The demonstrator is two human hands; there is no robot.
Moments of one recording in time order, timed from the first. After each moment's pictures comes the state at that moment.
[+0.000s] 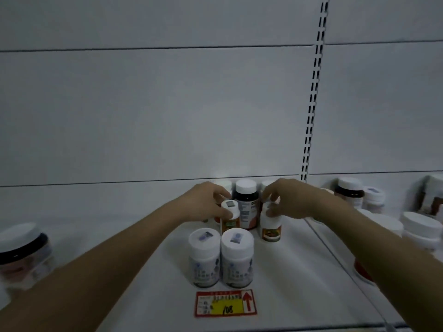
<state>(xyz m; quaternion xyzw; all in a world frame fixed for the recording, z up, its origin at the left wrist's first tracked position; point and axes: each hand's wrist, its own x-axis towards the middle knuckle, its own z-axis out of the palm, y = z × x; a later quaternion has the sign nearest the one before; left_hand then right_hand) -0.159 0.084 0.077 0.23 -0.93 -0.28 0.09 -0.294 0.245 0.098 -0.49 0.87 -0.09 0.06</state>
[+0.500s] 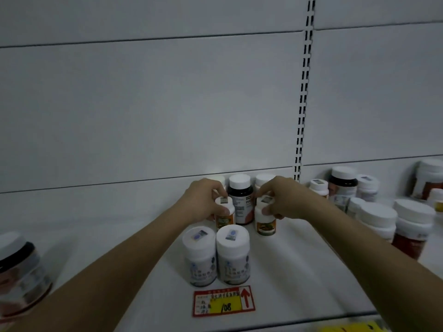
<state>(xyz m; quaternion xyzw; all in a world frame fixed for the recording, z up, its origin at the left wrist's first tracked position) -0.181 0.078 0.057 0.25 -0.90 -0.31 0.15 -0.308 0.241 0.071 -0.45 0.86 -0.20 0.08</state>
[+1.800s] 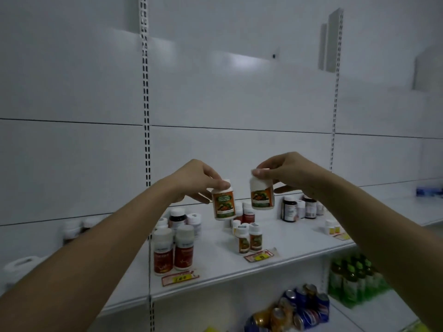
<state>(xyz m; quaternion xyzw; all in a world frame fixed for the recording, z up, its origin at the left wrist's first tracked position) -0.265 0.461 0.215 0.06 -0.89 -0.42 0.17 -0.348 0.673 0.229 -0.31 0.83 -0.47 0.00</state>
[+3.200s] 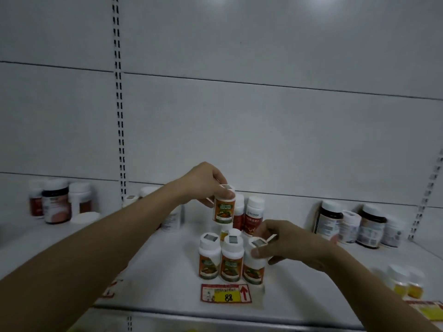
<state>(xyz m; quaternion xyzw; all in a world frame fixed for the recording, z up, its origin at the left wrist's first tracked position) -0.507 0.465 0.135 0.24 -0.87 -0.38 0.20 -0.647 0.650 0.064 -0.48 0.76 -0.33 0.30</state>
